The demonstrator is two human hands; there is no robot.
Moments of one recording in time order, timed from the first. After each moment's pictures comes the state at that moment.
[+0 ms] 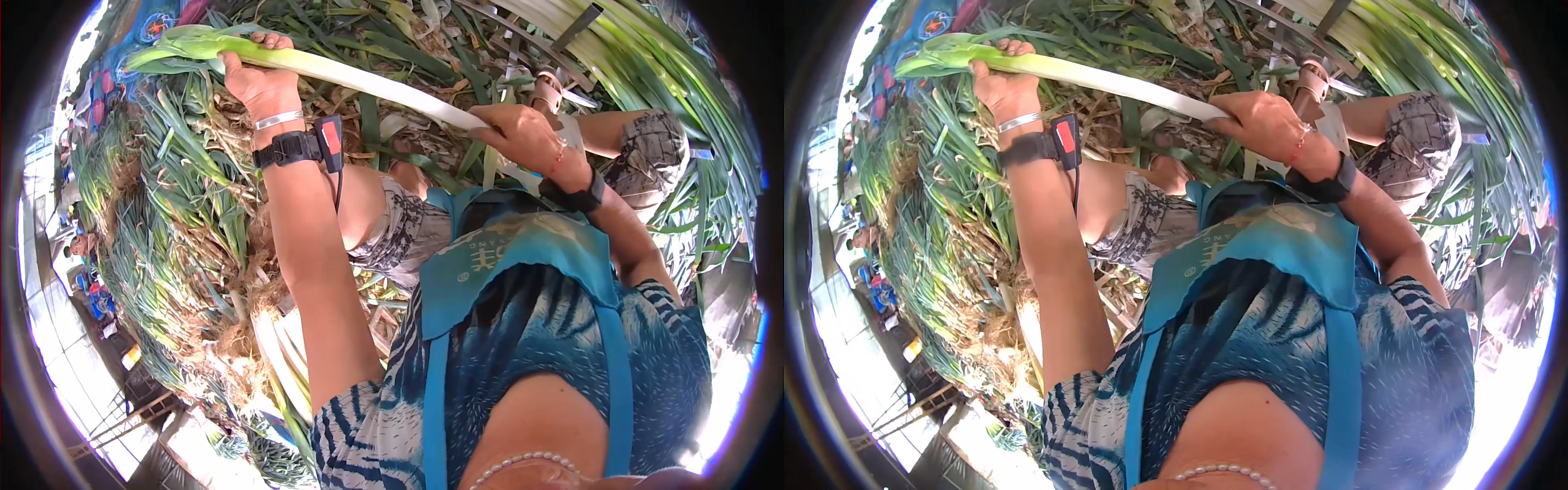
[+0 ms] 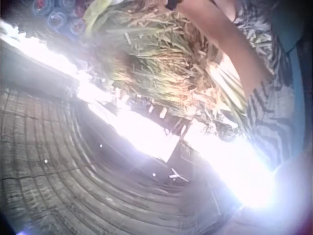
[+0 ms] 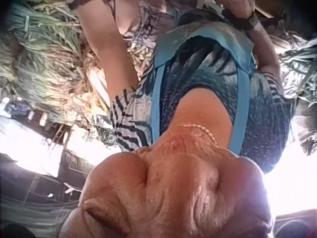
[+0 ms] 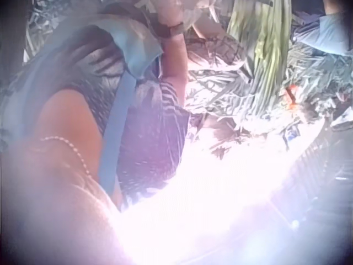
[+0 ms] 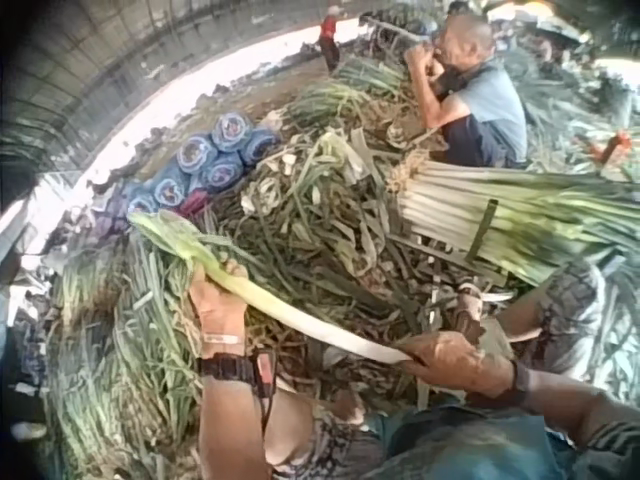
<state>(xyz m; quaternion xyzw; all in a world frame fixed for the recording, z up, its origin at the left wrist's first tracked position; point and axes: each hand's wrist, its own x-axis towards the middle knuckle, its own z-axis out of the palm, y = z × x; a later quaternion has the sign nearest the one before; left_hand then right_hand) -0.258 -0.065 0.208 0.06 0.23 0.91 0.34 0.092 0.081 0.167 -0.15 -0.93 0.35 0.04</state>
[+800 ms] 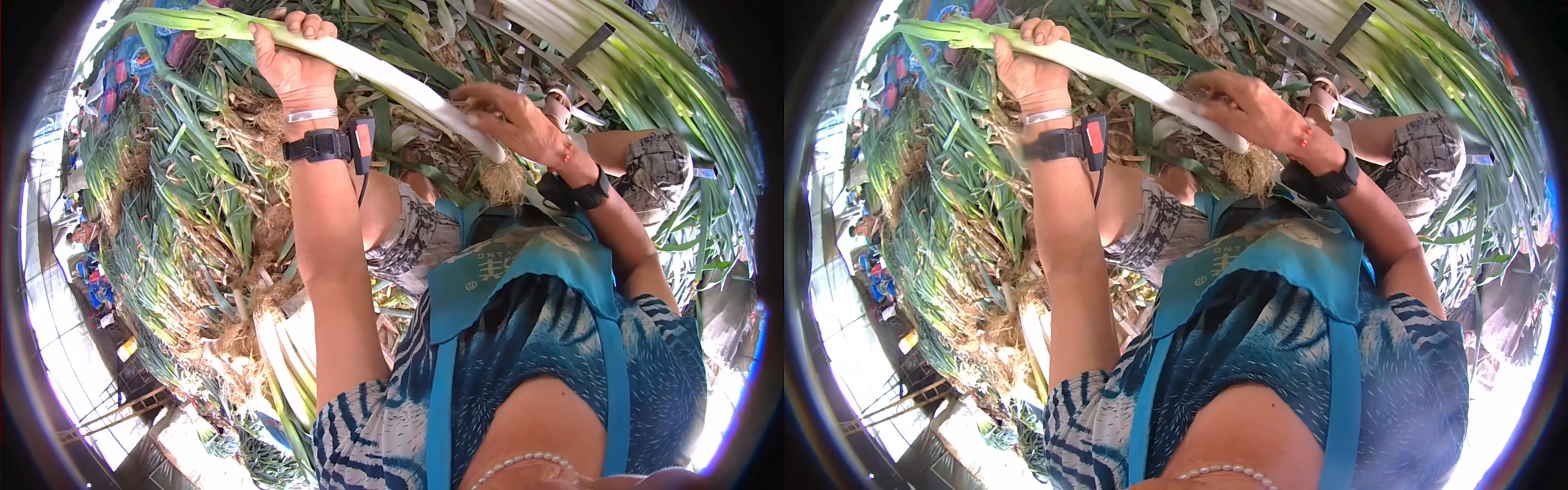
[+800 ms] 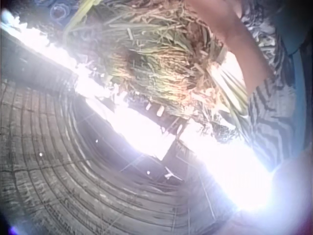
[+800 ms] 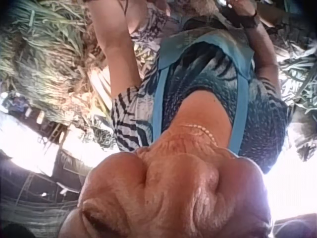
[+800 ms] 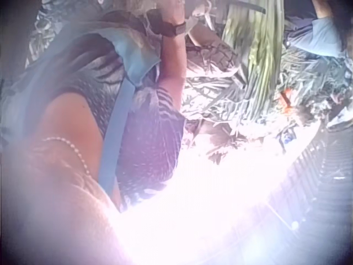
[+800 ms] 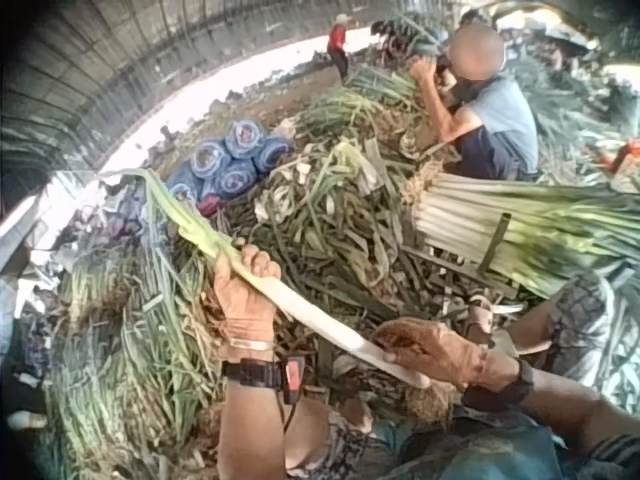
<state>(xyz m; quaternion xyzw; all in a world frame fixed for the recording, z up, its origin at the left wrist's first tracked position) -0.240 -0.040 0.225 0.19 0.11 0.88 0.42 0.052 0.089 0.187 -0.05 -0.84 0.53 0.14</state>
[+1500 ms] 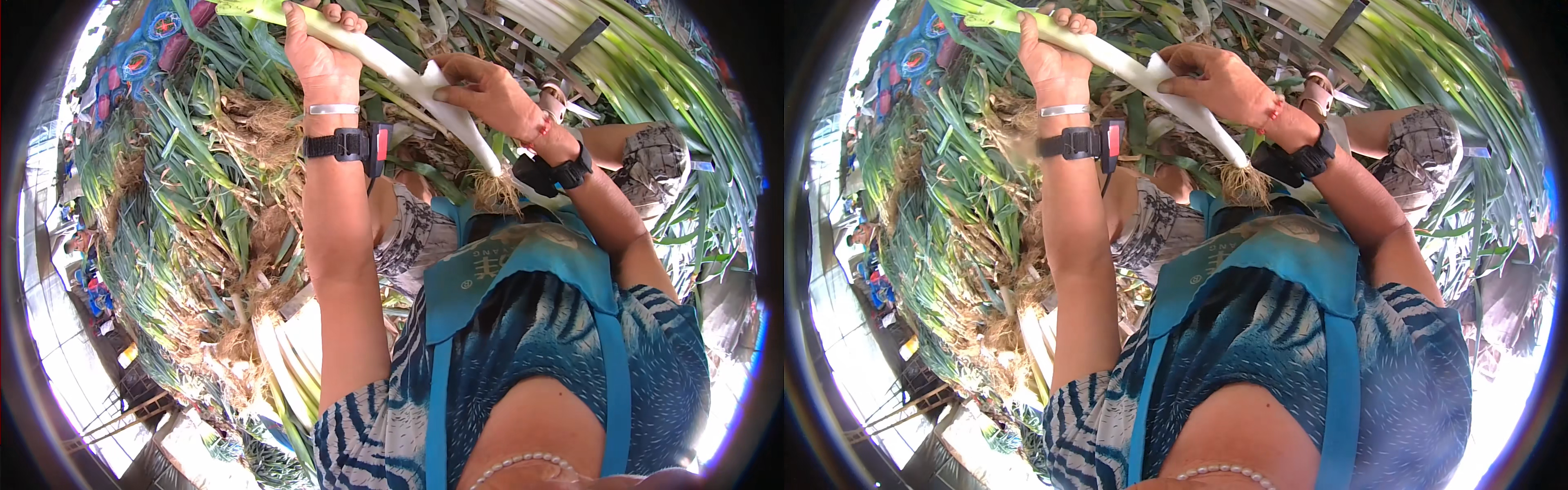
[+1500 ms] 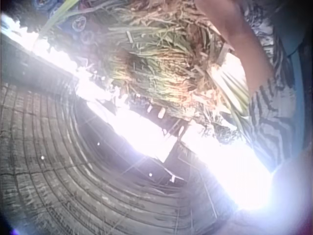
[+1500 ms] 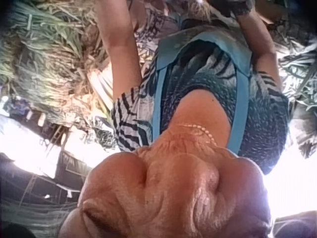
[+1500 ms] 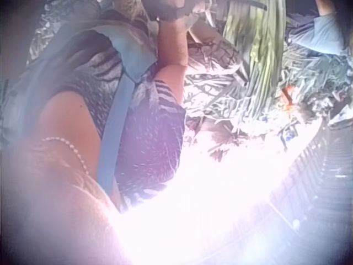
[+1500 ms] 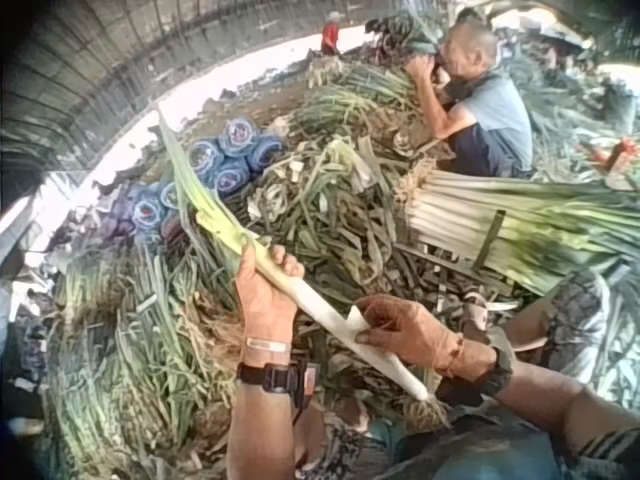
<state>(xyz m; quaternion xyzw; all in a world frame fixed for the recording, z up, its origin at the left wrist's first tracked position) -0.193 -0.015 0.217 0.21 0.21 0.88 0.36 0.020 0.083 0.190 -0.13 -0.78 0.59 0.16</state>
